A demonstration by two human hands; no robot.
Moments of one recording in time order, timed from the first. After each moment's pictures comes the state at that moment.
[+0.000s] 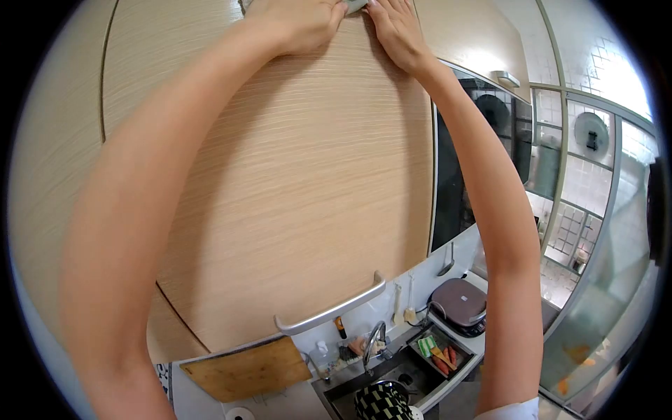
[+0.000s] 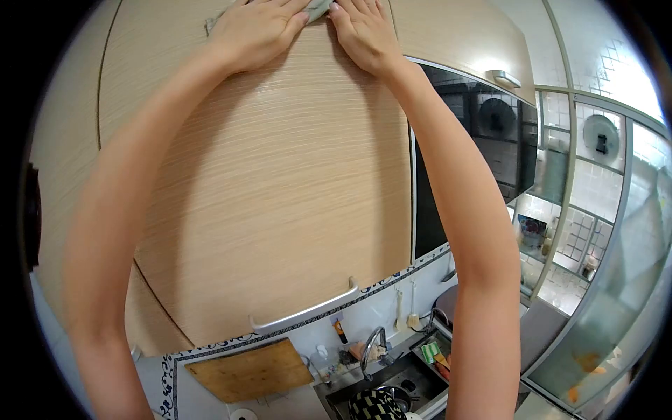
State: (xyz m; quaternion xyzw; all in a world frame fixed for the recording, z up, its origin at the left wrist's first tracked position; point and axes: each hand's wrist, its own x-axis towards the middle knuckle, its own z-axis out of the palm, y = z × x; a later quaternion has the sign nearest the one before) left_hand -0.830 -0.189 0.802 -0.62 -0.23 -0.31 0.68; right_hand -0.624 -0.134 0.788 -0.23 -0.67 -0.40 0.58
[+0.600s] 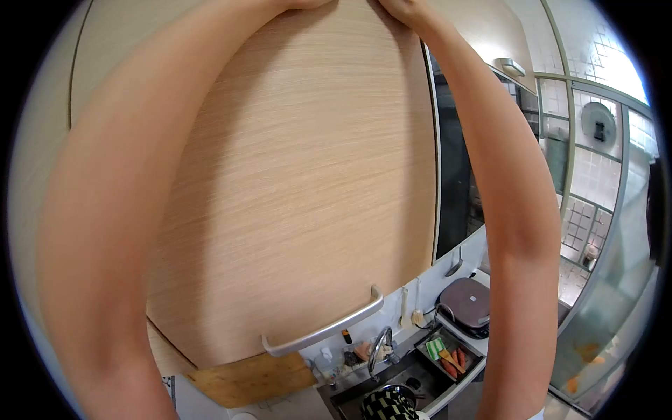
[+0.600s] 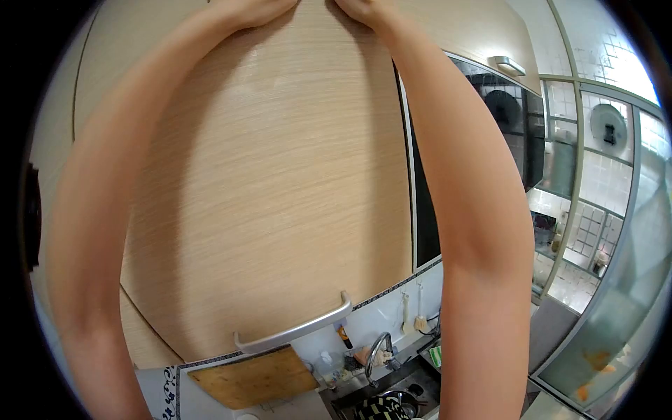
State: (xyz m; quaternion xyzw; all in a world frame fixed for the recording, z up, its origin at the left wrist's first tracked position) left_hand -0.787 -0.181 0.844 -0.62 -0.33 -0.28 0.66; right_hand -0.598 -0.110 0.852 -0.23 -0.64 -0.43 0.59
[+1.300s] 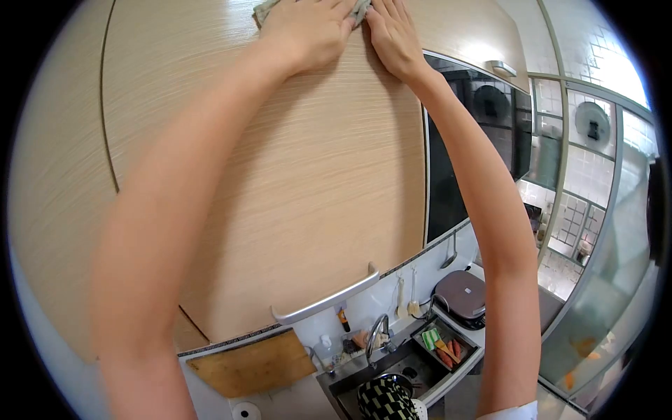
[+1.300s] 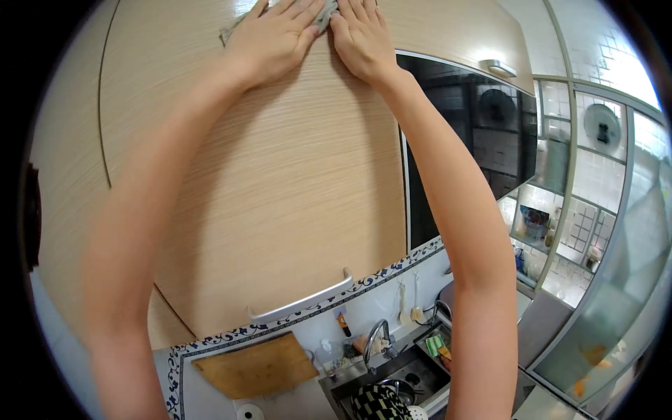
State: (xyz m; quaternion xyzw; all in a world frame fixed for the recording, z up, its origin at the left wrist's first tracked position) left_hand -0.803 -0.179 0.784 -0.61 -0.23 -0.29 0.70; right_hand -0.615 -0.125 0.769 -0.22 -0.63 -0.45 0.60
